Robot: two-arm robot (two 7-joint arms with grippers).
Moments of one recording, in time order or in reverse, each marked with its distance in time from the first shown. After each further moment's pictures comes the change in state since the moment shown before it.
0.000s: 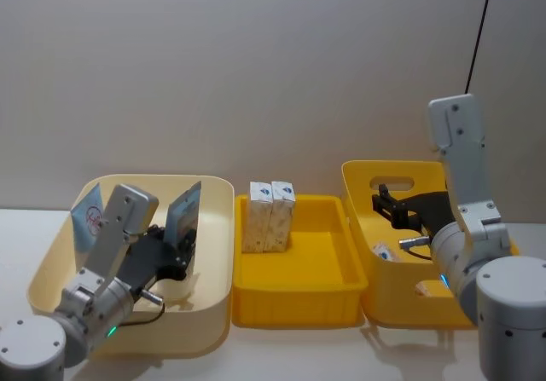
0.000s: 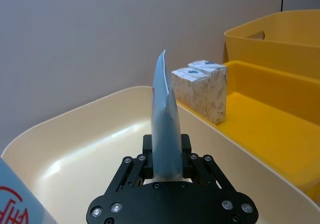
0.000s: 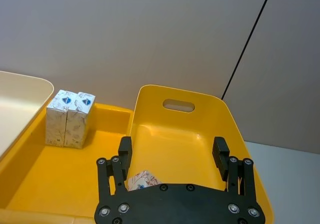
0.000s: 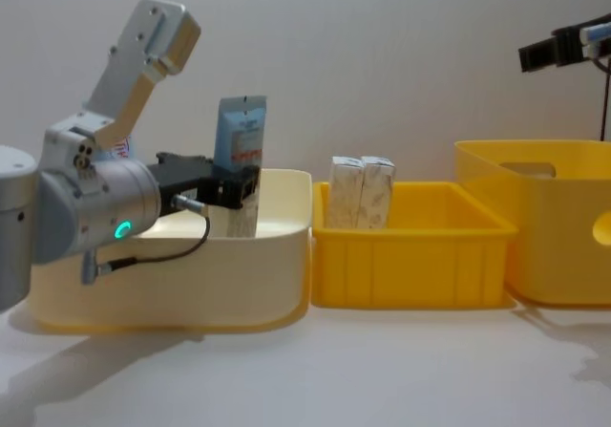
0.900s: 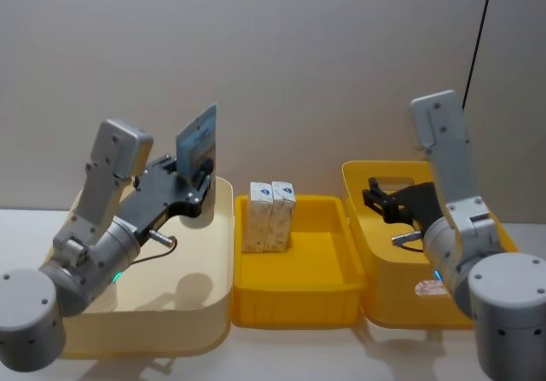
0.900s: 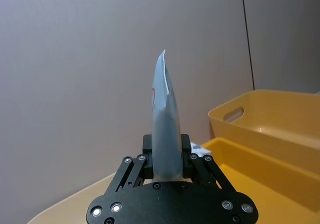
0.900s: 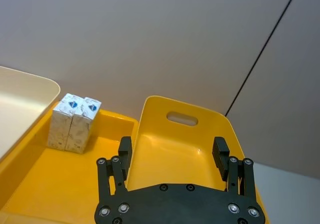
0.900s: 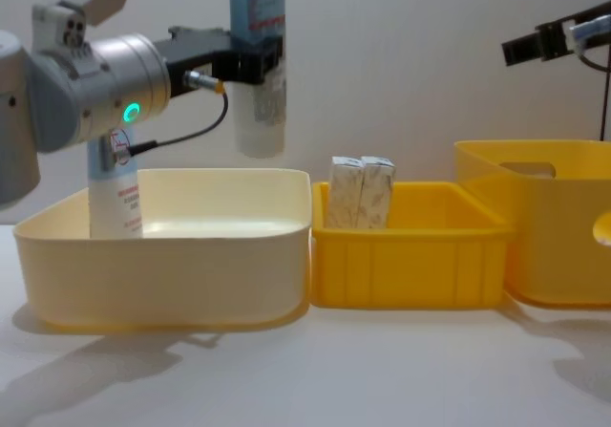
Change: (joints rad) left arm -0.022 -0.002 -0.041 -0.148 -0.018 -0.056 -0.048; right arm 0.024 0.043 -0.036 0.025 -0.023 -0.044 0.037
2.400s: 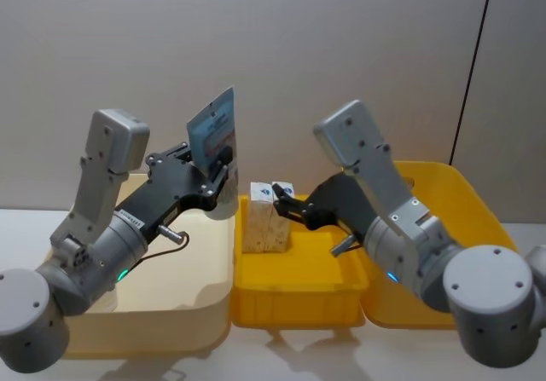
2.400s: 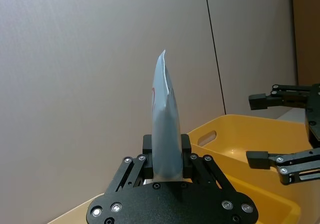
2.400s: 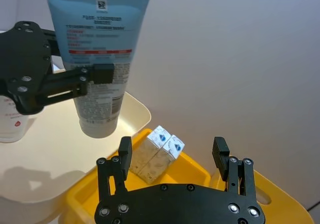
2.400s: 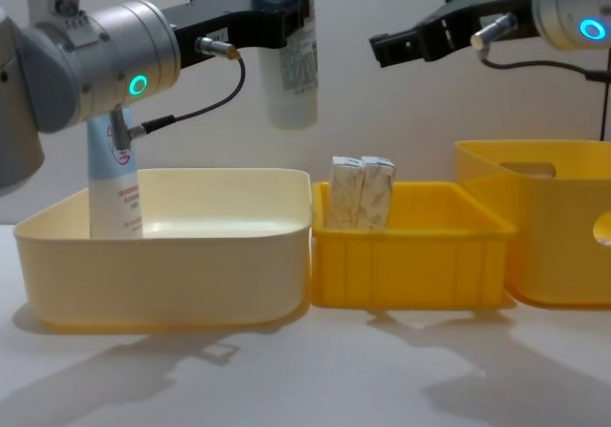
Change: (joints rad) left arm 0.037 -0.021 -0.041 -0.079 -0.038 -0.024 -0.094; right arm 0.093 0.123 -0.139 0.090 0.023 -0.240 0.320
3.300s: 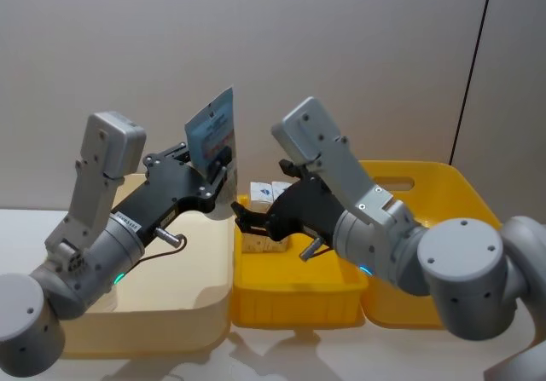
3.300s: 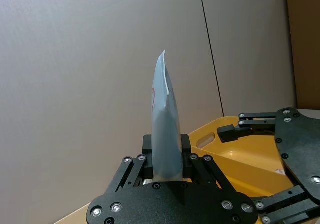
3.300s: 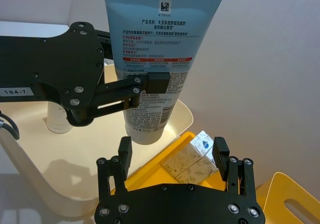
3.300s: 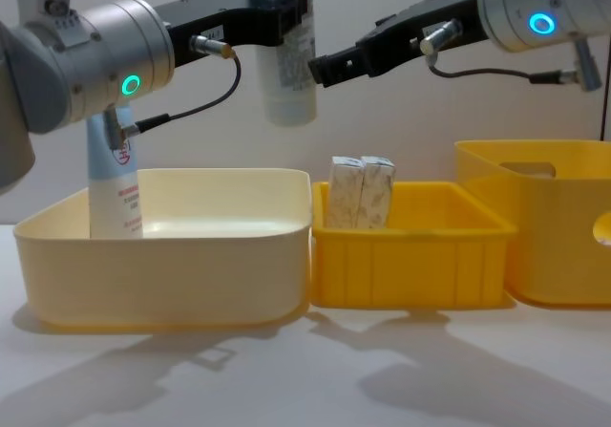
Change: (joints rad) left arm 0.020 0.003 -0.014 -0.025 0.014 -0.012 -0.014; right arm 0.091 -0.010 -0.054 0.073 0.041 0.051 0.148
